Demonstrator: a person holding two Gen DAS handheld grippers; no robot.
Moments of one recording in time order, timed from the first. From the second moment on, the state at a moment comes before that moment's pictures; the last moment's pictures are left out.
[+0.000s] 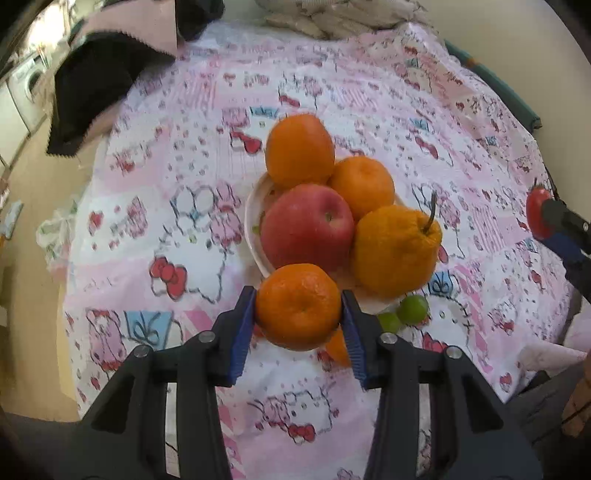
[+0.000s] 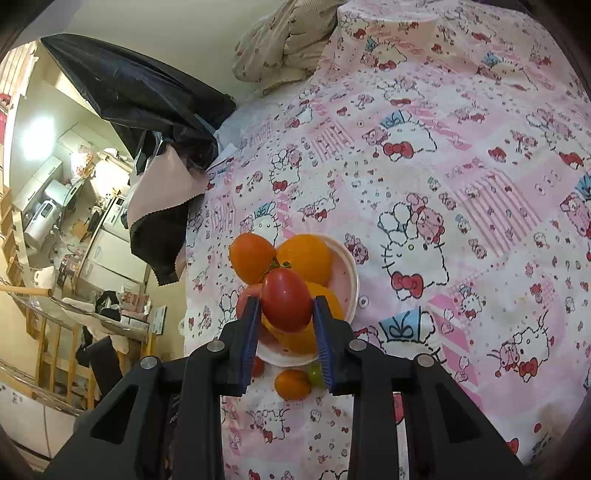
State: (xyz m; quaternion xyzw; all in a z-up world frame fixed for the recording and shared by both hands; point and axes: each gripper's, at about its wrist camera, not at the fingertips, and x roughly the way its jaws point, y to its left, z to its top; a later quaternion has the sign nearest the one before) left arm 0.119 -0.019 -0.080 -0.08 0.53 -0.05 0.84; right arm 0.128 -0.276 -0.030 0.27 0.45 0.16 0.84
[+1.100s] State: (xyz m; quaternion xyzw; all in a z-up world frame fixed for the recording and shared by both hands) left arm 0.147 -0.011 -0.081 -0.14 0.55 -0.06 0.82; right arm 0.163 -0.289 -0.033 0.32 0.48 0.18 0.80
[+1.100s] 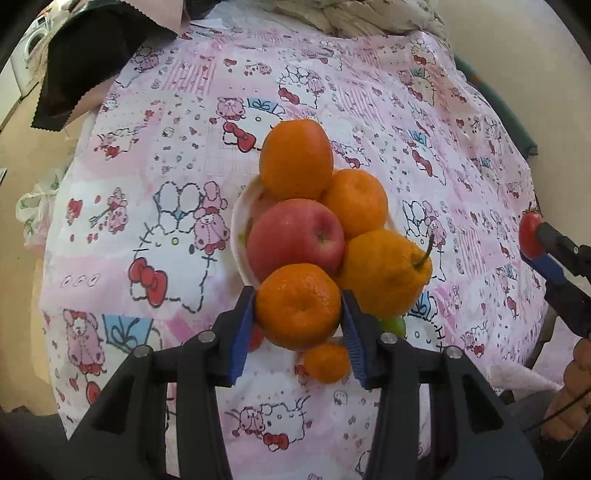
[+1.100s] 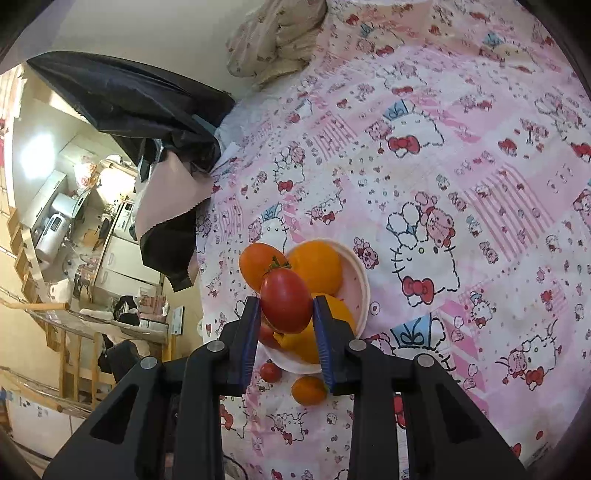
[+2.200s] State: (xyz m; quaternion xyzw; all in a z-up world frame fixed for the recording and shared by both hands) left arm 0.176 -0.051 -0.139 -0.12 0.63 -0.09 0.77; right arm 0.260 -0.246 -0.158 0.23 0.64 0.16 0.72
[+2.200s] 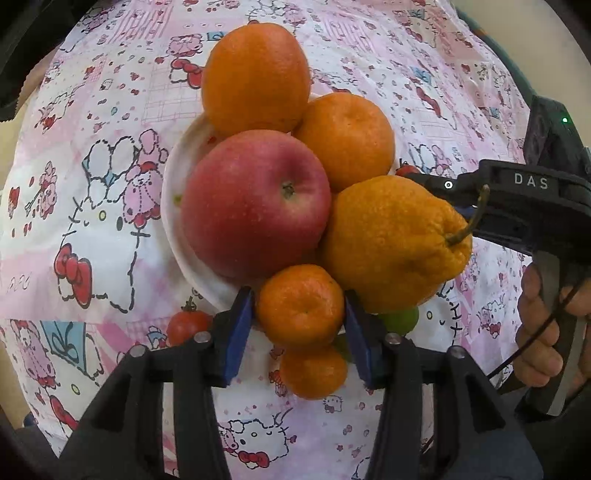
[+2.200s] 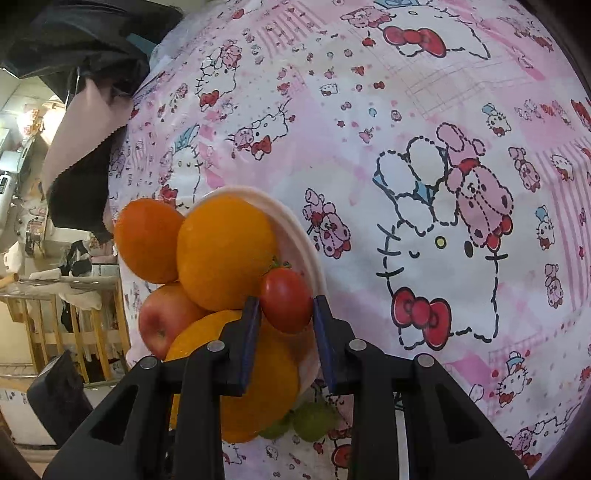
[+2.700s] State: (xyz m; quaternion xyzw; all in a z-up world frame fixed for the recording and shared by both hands) left arm 0.171 -0.050 -0.125 -0.10 0.62 -0.08 0.78; right arm 0.260 -0.254 -0.150 0.26 0.62 0.16 0.72
